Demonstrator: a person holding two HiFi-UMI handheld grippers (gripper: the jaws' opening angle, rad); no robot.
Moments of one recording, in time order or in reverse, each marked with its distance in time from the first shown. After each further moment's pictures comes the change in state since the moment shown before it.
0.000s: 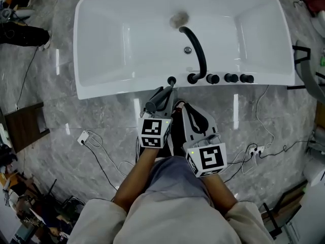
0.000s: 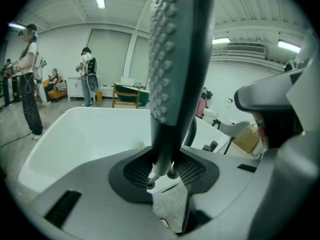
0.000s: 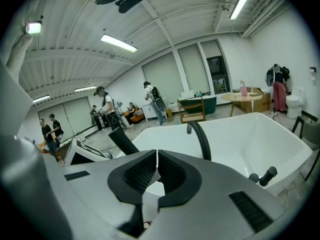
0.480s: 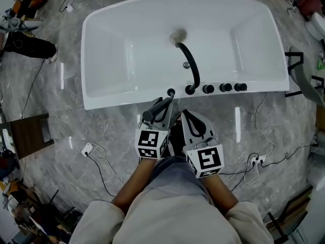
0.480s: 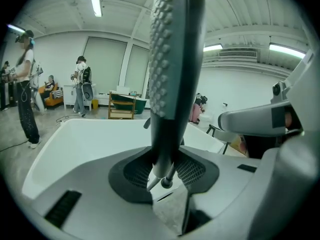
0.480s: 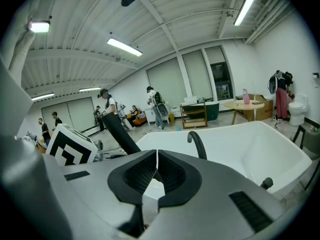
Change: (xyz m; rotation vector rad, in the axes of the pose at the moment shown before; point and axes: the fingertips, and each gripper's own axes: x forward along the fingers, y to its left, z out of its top) left arm -0.039 -0.018 0.053 0.033 -0.088 -0.033; right arm -0.020 0.005 0.024 -0.046 -0.039 0.014
